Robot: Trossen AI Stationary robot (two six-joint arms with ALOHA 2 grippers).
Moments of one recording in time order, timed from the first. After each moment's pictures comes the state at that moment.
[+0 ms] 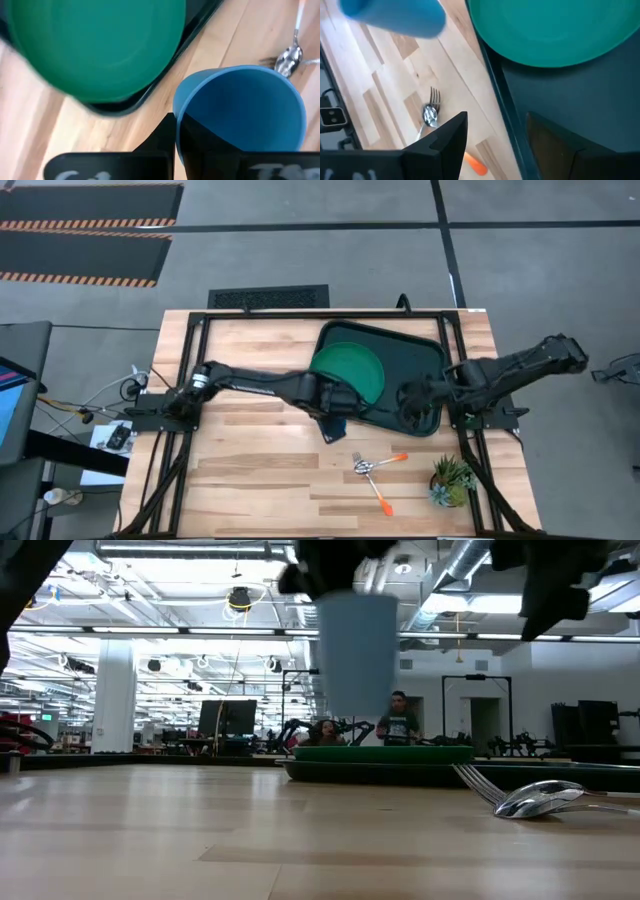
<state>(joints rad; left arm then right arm) -0.15 2.19 2.22 -1.38 -0.20 -0.54 0.28 1.06 0.94 -0.90 0.17 0.89</state>
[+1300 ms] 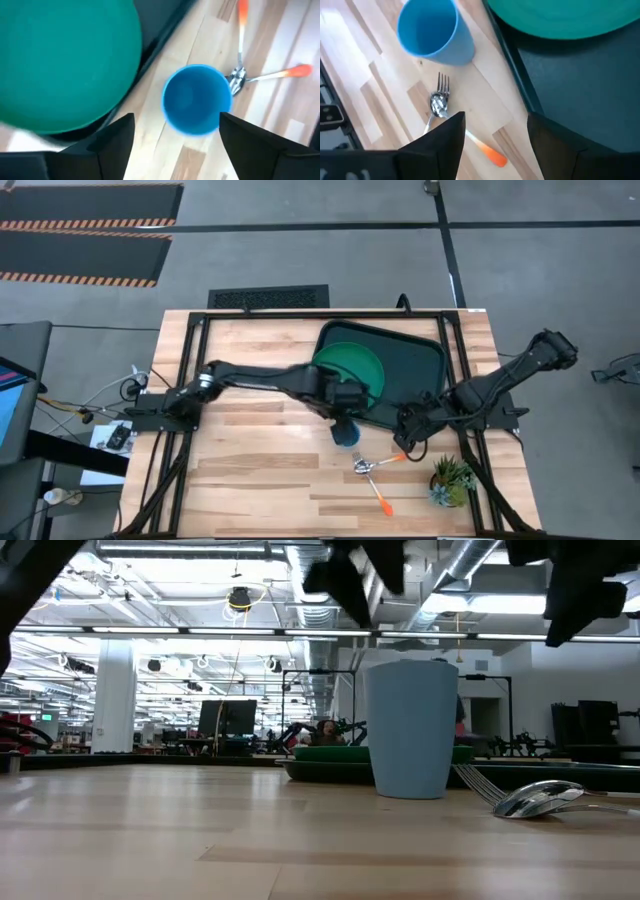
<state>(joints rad) -0.13 2.22 2.34 -1.33 -0.06 -0.50 0.47 1.16 0.94 -0.87 0.27 1.12</state>
